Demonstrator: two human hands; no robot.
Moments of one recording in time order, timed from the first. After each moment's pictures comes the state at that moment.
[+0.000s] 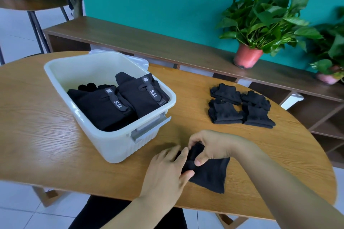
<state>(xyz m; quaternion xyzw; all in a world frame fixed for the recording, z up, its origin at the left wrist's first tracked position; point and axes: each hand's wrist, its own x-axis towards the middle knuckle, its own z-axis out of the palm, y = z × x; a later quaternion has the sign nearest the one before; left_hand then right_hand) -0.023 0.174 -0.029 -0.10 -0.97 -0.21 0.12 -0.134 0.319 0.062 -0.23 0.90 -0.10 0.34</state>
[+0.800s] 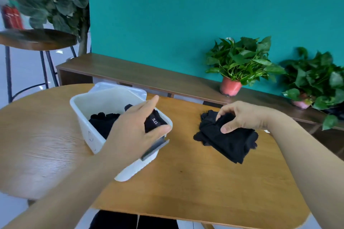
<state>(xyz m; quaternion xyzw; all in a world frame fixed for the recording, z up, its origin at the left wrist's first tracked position) -0.008 0.083 0.141 -0.05 -0.88 -0.41 0.23 -0.127 0.359 0.227 -0.16 0.95 -0.20 0.17</state>
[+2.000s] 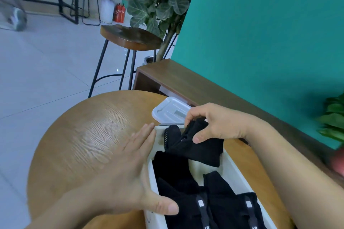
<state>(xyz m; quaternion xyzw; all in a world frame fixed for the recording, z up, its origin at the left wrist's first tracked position) -0.056 -0.105 0.083 0.09 -0.93 -0.36 0.06 -0.269 0.015 0.199 -0.51 0.82 -0.09 0.24</state>
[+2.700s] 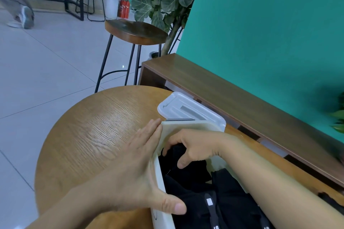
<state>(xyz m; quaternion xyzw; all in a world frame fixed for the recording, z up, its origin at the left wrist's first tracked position) -0.054 -0.105 0.080 0.08 -0.92 -0.38 0.06 -0.247 -0.009 0.127 -0.55 0.76 0.01 0.35</state>
